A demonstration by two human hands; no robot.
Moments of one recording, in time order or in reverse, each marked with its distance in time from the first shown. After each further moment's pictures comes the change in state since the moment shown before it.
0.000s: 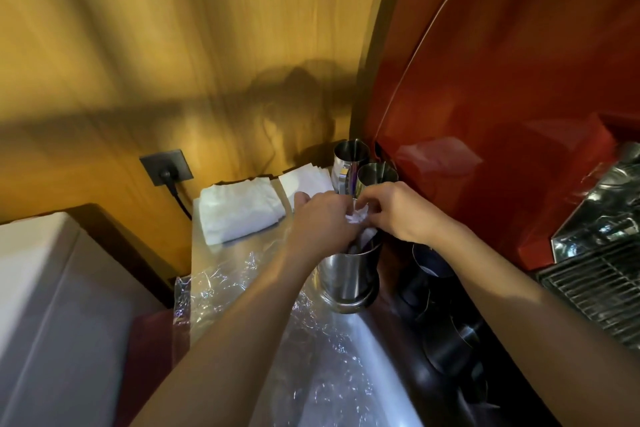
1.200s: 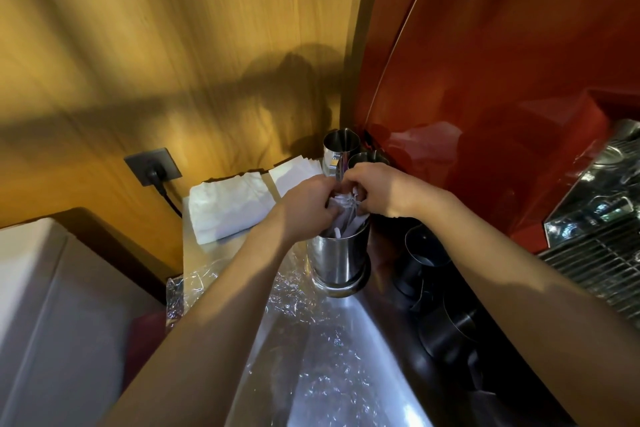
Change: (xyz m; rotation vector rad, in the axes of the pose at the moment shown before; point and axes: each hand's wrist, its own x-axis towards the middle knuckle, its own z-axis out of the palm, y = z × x) left_hand 0.014 -0.015 -0.009 -0.126 -0.106 0.149; right_hand 0.018 -0.006 -0.013 -0.130 -0.179 -0.046
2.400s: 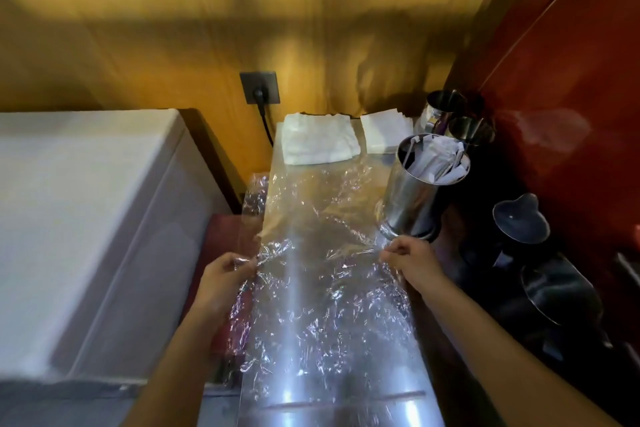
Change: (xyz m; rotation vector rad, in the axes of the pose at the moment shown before) left_hand -0.277 -0.113 0.073 -0.843 0.566 -1.086; right_hand -0.052 -0.008 0.203 0.775 0.075 0.384
